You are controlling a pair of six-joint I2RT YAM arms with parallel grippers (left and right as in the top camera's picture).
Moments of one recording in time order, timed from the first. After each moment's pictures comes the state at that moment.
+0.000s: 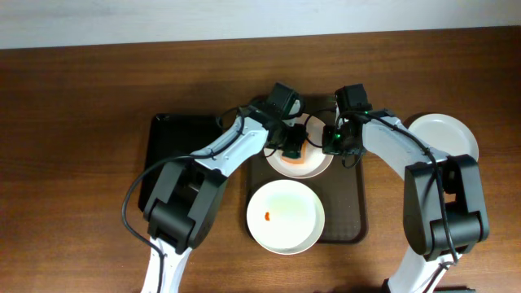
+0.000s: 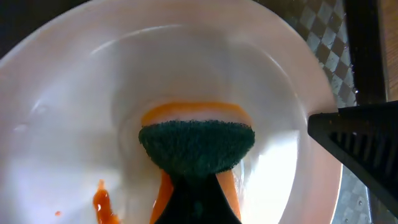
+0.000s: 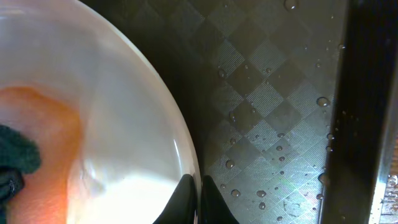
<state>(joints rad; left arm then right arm) -0.60 2.24 1.65 -0.53 0.28 -0.33 0.15 1.93 1.21 -0.58 -0.07 0.26</state>
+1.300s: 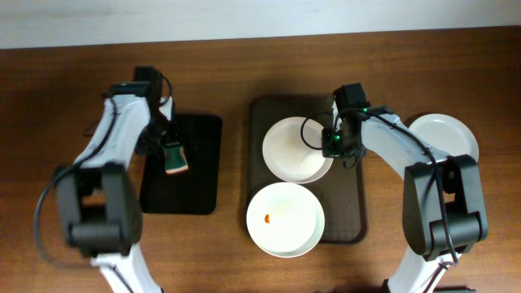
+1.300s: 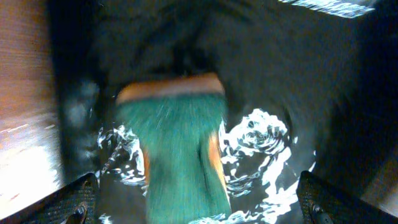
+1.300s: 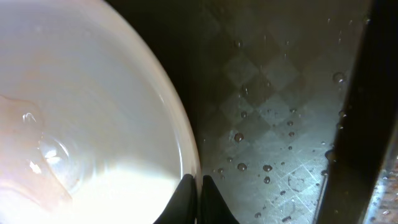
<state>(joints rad) -0.02 2.04 1.60 -1.06 0.08 -0.13 0.16 1.93 1.25 -0.68 -0.09 0.20</state>
